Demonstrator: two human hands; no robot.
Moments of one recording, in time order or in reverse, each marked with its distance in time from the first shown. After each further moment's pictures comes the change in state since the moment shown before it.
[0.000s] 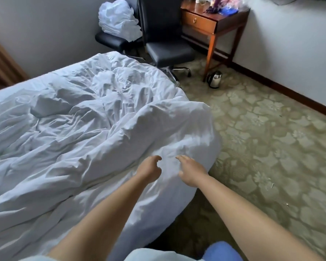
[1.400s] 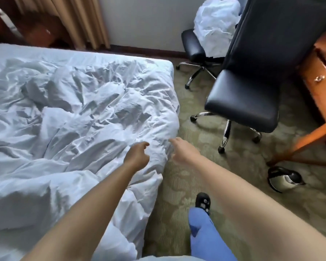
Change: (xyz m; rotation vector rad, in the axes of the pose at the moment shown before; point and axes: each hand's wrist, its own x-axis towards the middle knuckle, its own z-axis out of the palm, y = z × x) left_hand 0.638 0.242 -0.144 -0.439 0.533 -0.676; right_hand 0.700 0.150 -0.427 -0.355 -0.265 -0.741
